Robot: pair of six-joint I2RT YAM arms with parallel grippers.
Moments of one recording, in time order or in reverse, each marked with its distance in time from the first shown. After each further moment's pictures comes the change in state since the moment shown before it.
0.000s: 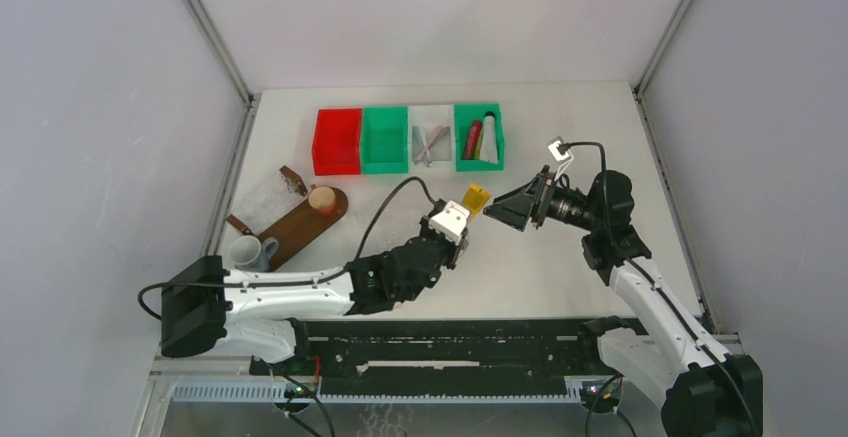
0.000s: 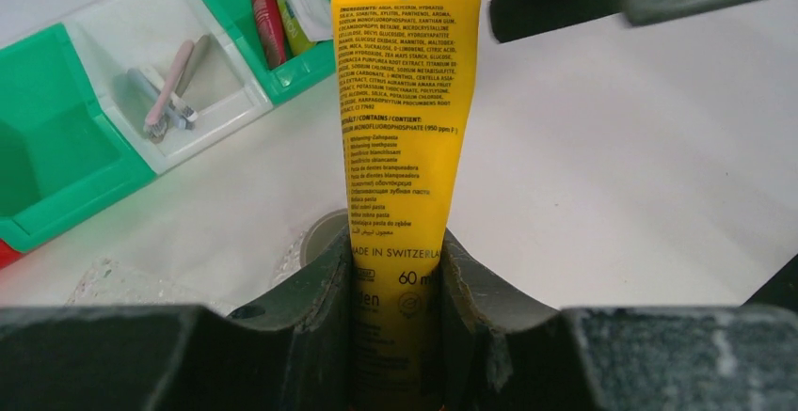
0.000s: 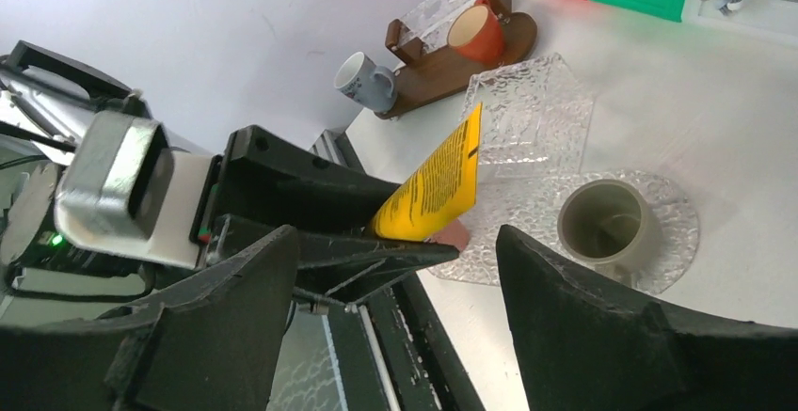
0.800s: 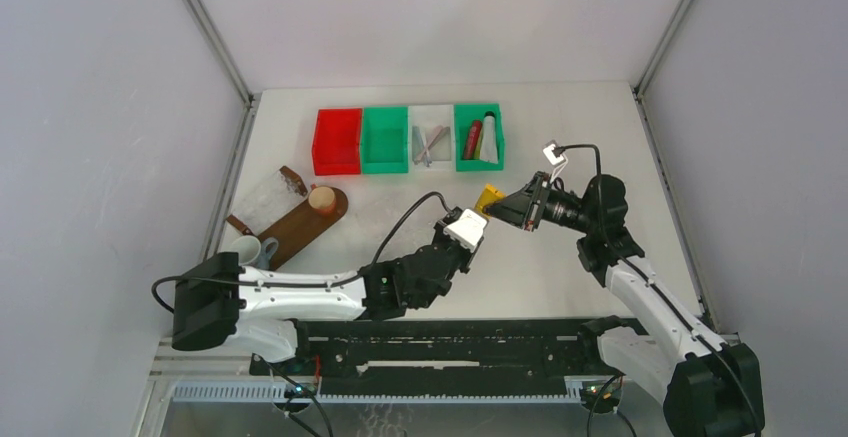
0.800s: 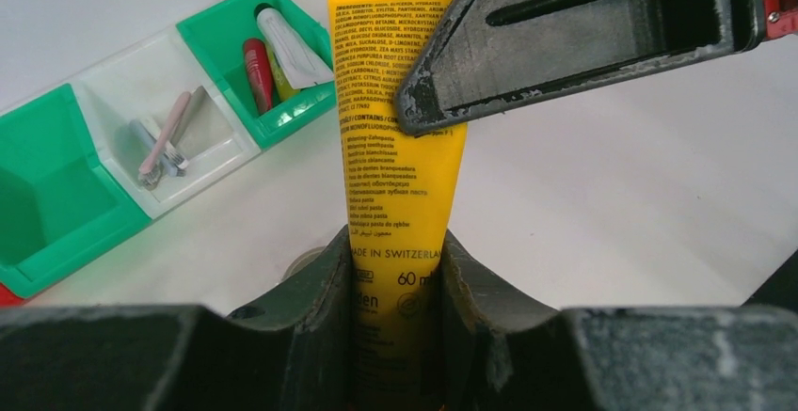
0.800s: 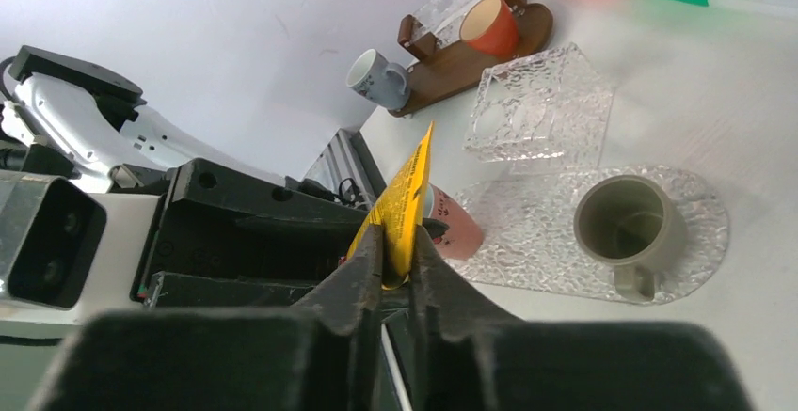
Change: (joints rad) left arm -0.081 0.085 0.057 0.112 -0.065 0.104; right arm 0.038 0.032 -0.046 0.107 0.007 0.061
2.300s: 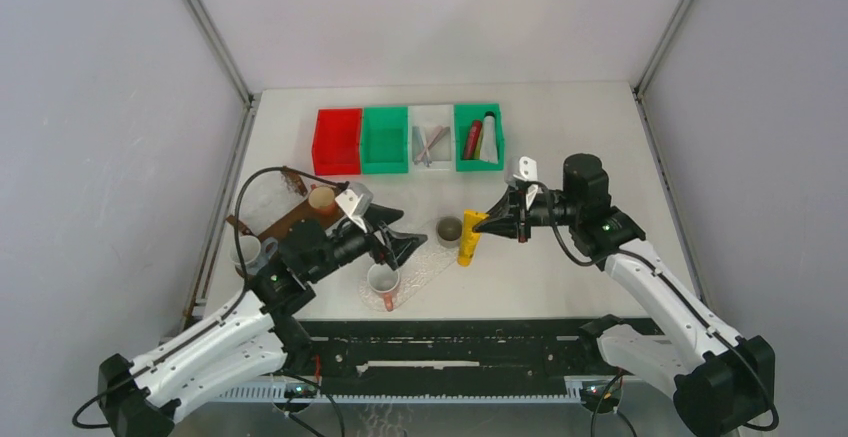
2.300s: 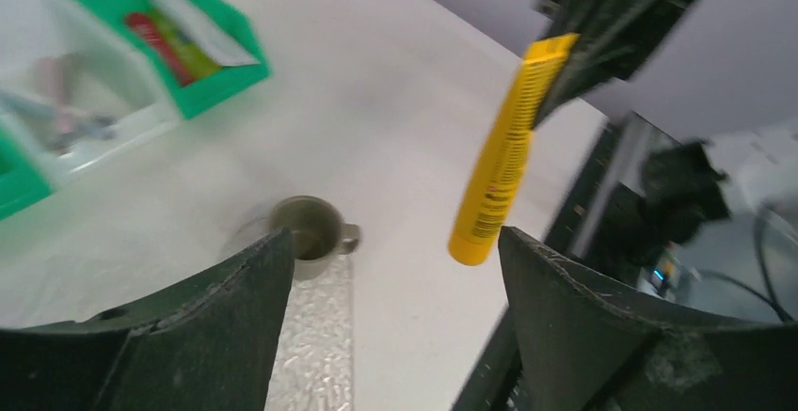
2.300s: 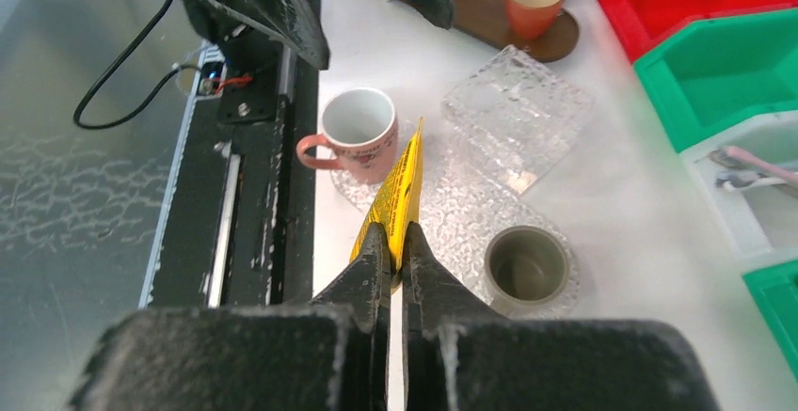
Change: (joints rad) left arm 0.515 -0.695 -0.293 -0.278 0.791 -0.273; right arm 0.127 0.048 0.241 -0.484 -0.149 -0.979
